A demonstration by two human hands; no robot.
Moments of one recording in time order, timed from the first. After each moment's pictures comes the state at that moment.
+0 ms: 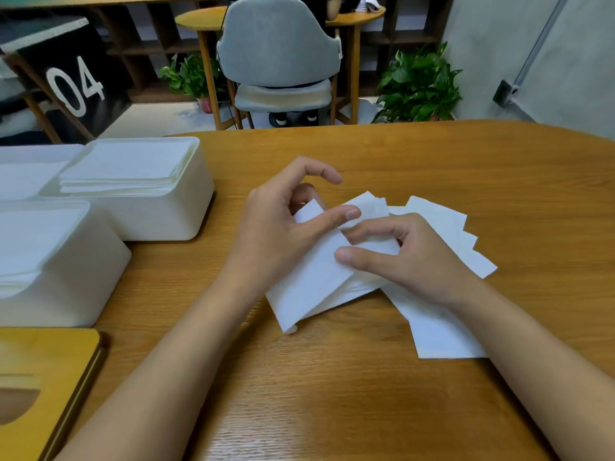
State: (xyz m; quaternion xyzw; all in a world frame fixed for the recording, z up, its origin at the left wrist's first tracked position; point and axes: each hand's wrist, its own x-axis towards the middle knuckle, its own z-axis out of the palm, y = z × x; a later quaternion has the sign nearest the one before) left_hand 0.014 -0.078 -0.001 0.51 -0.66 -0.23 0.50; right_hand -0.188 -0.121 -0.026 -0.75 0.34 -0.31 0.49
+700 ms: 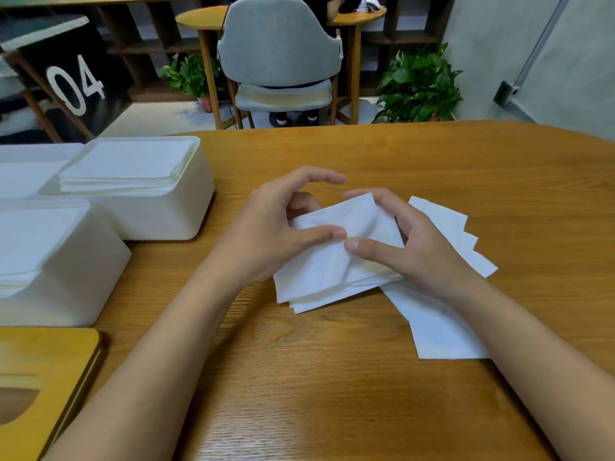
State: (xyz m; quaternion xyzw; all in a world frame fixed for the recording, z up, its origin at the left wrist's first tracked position) left_hand 0.029 -0.080 0.005 0.53 -0.68 -0.31 0.41; right_hand -0.191 -0.125 -0.025 -0.70 0.31 -0.34 0.55
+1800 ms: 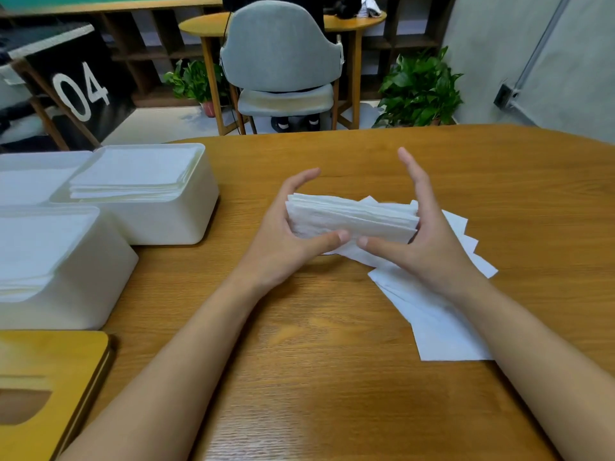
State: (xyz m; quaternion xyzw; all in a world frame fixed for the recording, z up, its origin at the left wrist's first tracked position) left_hand 0.023 -0.086 -0.027 0.53 -0.59 -0.36 0.49; right_hand -0.195 -0.137 -0.032 -0.74 0.36 -0.40 0.41
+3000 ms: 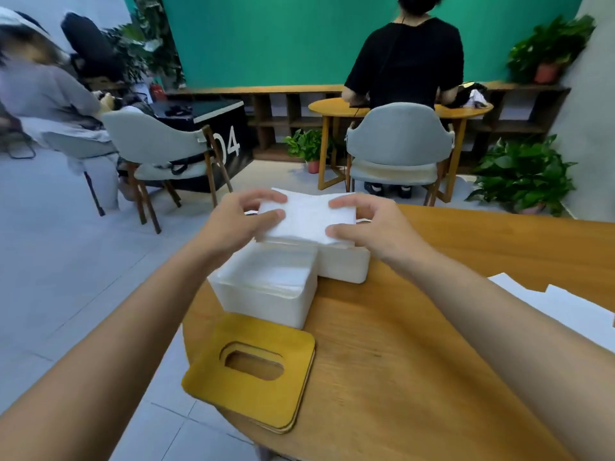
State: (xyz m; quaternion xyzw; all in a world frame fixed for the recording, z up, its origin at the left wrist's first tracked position) left_hand 0.285 0.037 0.094 0.68 -0.50 -0.22 0.49; right_hand 0.057 -0.074 0.090 -0.76 0.30 -0.31 0.49
